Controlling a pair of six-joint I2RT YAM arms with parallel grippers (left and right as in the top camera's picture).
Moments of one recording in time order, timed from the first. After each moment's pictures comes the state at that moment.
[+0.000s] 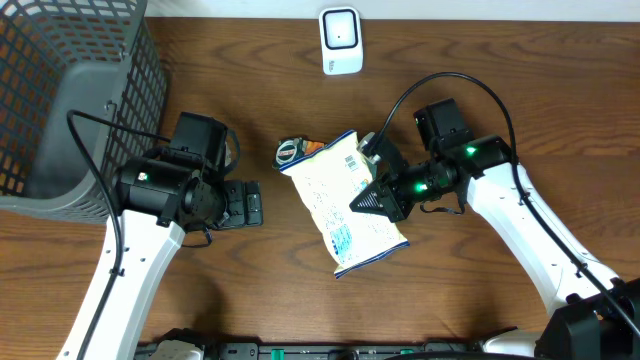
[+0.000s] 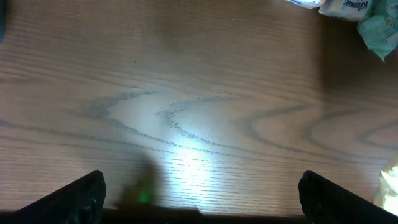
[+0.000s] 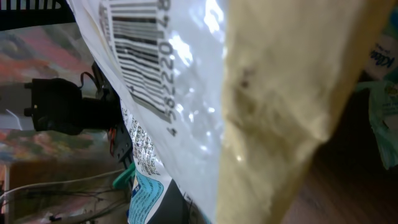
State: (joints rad) left arm -0.25 1.27 1.25 -1.34 0.05 -0.36; right arm 0.35 1.54 1.16 -0.91 -0.85 -0.29
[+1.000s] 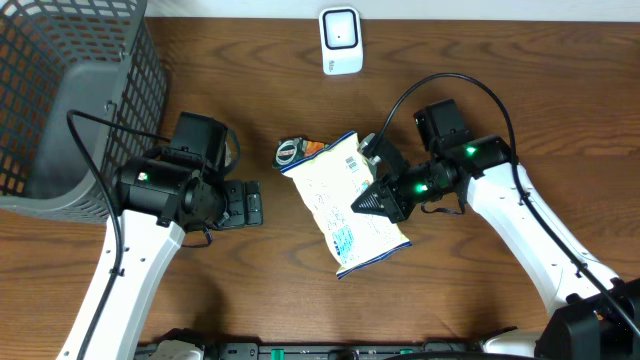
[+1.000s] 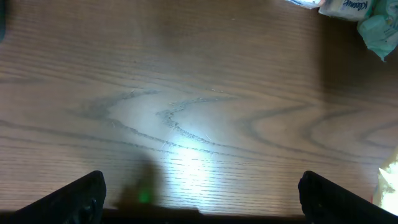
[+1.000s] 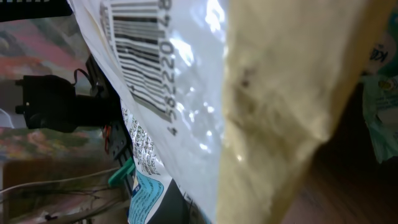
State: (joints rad) left arm -0.25 1.27 1.25 -1.34 0.05 -0.36; right arm 0.35 1.54 1.16 -0.92 -0.83 -0.30
